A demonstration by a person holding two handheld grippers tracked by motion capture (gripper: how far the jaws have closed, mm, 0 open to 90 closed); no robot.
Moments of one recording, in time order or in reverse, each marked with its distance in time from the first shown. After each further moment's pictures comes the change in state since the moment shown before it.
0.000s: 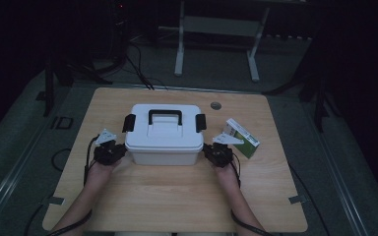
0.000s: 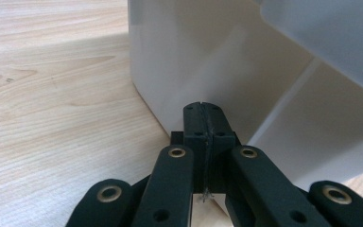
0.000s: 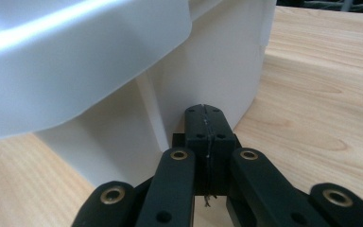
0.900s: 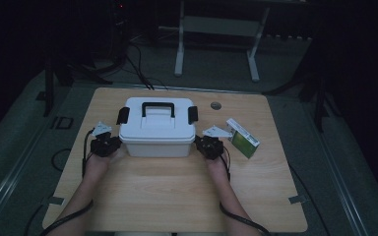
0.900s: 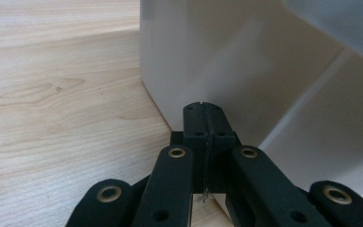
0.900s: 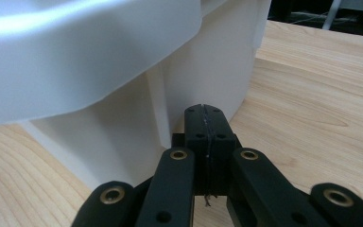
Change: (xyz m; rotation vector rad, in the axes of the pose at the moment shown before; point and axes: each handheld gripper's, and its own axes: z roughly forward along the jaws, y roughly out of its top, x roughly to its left) left arm 0.033 0.008 0.011 -0.022 0.061 -0.032; right arm 0.006 0.017 0.033 -0.010 -0.058 -0.037
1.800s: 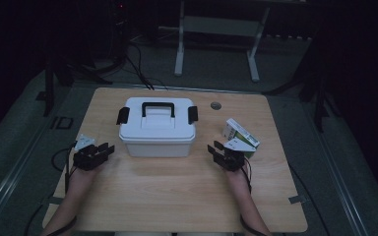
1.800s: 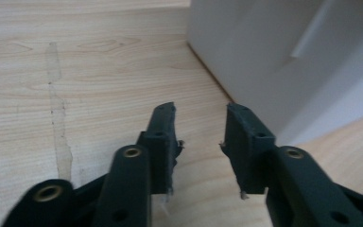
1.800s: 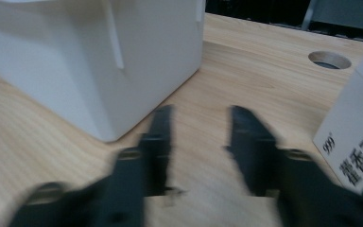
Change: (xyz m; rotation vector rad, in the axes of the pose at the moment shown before) left arm 0.015 -0.035 -0.037 0.009 0.089 -0.036; right arm -0.029 -0.032 -0.056 -0.039 -0.045 -0.034
